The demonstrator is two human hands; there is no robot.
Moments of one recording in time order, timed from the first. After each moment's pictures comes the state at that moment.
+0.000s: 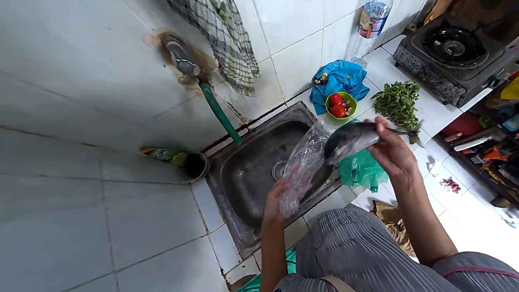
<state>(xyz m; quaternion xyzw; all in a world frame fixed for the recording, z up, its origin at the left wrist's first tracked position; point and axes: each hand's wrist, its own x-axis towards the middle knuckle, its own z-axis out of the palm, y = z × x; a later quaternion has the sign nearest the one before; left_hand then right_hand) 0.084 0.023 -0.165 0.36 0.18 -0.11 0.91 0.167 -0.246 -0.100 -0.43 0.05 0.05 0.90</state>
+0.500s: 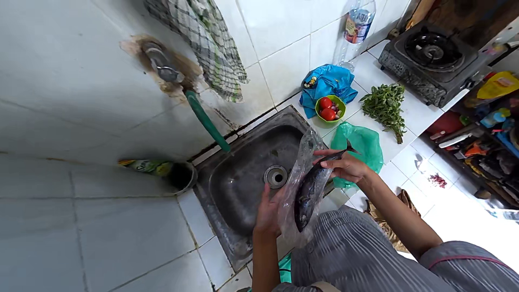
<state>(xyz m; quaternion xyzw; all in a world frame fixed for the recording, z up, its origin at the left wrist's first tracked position) 0.076 0.017 -0.134 0.41 0.17 -0.16 0.88 0.174 -0.214 -0.144 -0.52 0.02 0.34 0.78</state>
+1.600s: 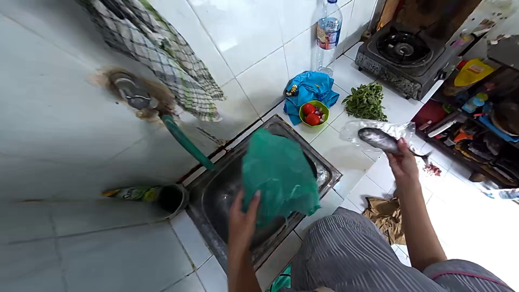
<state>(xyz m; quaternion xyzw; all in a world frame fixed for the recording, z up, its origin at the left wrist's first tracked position) 0.087 0.041 -0.114 0.81 0.16 0.02 0.57 0.145 -0.357 -0.192 -0.40 0.28 -0.24 0.84</state>
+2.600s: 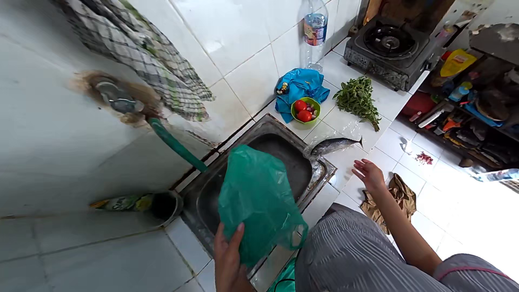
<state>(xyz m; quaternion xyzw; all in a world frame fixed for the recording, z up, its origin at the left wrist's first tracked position) 0.033 0.053 -0.111 0.69 0.15 0.08 0.70 0.100 -0.300 -0.236 -0.46 0.42 -0.05 0.78</state>
